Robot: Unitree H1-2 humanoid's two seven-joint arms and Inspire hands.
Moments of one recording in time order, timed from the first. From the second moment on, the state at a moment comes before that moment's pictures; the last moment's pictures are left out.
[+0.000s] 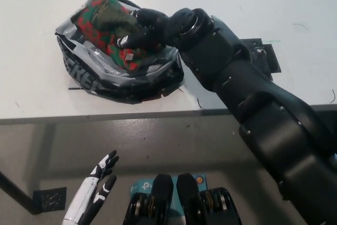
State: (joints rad) left_arm 0.09 0.20 -0.10 -0.07 0.18 -0.14 -0.11; right_arm -1.43 0.10 0.36 1.31 -0.10 0.25 0.27
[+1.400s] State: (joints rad) left_arm 0.06 0.22 -0.14 -0.07 0.22 -0.12 -0.12; right_arm -1.38 -0.01 0.53 1.25 -0.44 0.03 -0.01
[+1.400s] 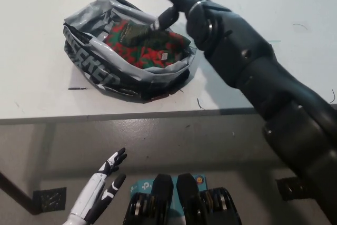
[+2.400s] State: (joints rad) left_arm 0.05 0.22 -0.14 -0.07 0.23 -0.13 -0.12; right_arm -1.19 -0.07 0.45 1.01 -0.42 0.16 0.15
